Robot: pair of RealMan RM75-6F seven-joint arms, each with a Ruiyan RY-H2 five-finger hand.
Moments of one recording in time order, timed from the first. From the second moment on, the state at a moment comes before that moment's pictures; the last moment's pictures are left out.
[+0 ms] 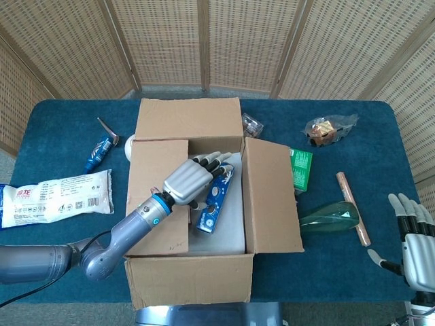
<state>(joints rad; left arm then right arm) -1.09 -1.36 -0.22 -1.77 0.93 0.85 0.49 -0.03 -0.98 0.08 -1.99 -1.49 1.59 -0.16</state>
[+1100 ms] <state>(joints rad) -1.00 -0.89 -0.20 -2.06 1.03 0.89 0.42 -0.03 -0.99 0.07 -2.00 -1.51 1.60 -0.17</state>
